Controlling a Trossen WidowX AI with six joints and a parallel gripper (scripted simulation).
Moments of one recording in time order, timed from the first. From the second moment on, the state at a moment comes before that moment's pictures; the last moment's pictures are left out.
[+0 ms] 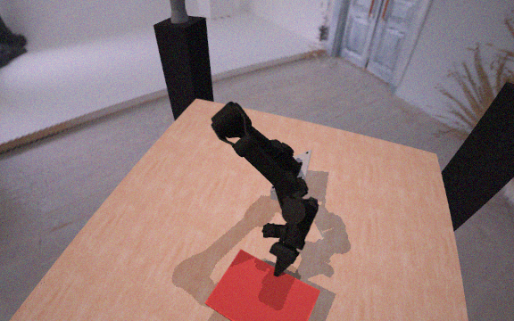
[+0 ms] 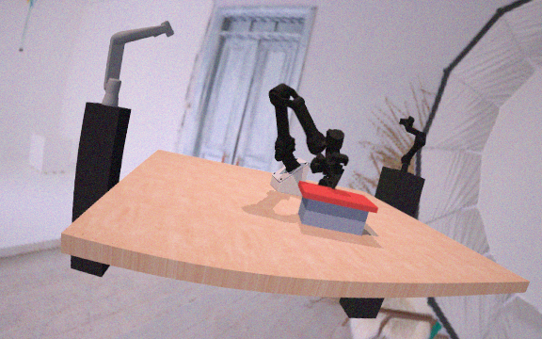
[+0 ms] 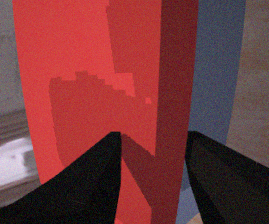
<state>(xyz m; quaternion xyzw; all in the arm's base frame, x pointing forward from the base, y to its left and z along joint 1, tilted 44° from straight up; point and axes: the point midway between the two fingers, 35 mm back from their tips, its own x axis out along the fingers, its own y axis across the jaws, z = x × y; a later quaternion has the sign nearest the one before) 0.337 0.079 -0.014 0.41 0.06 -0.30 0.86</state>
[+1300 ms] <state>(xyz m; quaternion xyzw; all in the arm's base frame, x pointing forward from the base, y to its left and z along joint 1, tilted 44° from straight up) 0.335 0.084 -0.007 0.41 0.06 -0.30 0.86</state>
